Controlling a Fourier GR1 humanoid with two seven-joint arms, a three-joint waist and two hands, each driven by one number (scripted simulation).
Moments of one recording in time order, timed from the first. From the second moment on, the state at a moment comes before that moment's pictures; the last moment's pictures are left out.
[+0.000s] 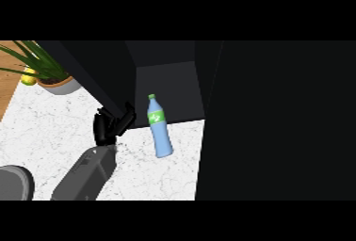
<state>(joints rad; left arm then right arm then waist) -0.51 0.13 -0.19 -0.57 0.56 0.50 -0.67 0.14 -0.36 -0.44 -2.22 -0.68 0.33 0.23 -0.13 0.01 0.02</state>
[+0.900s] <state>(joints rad) -0.48 0.13 -0.16 -0.60 0.60 0.50 -0.71 0.11 -0.38 -0.46 -2.15 -0.71 0.36 0.22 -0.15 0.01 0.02</state>
